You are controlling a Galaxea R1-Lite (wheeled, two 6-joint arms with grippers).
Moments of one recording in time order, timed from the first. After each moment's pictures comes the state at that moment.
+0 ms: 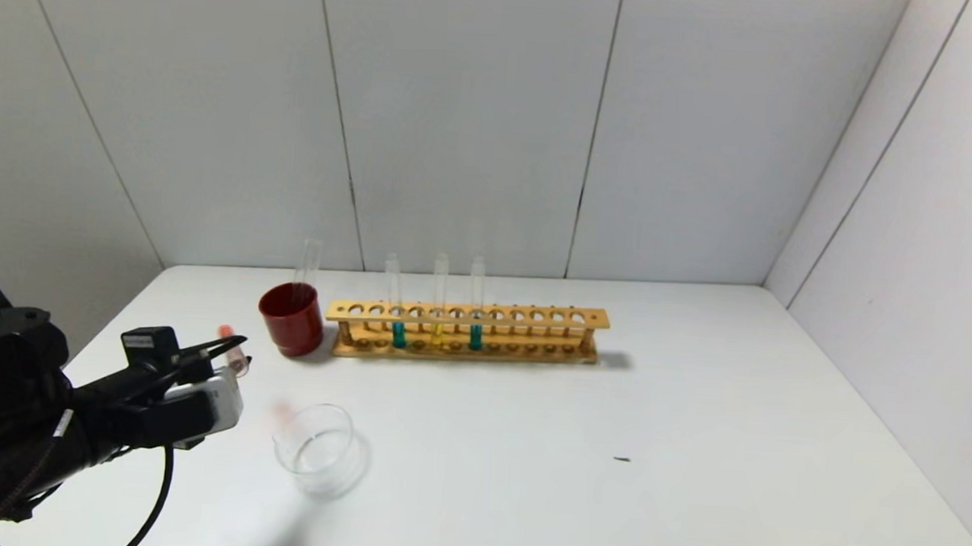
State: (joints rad) left arm -0.01 1.69 -0.18 -1.28 -0.35 1.31; right arm 0.00 0.00 0.00 0.00 0.00 0.00
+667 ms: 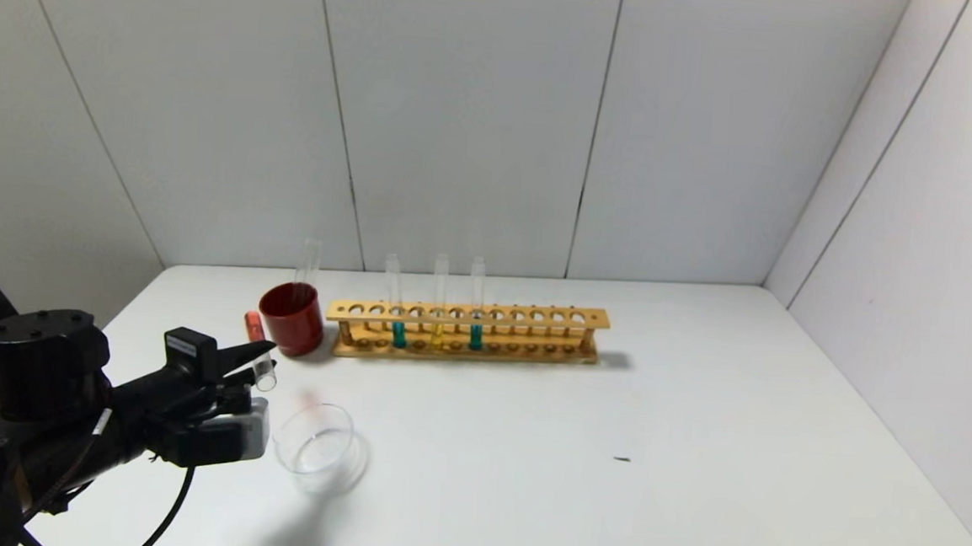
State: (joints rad) left arm -0.06 1.78 -0.20 -1.32 -0.36 1.55; right arm 0.00 0.00 0.00 0.00 0.00 0.00
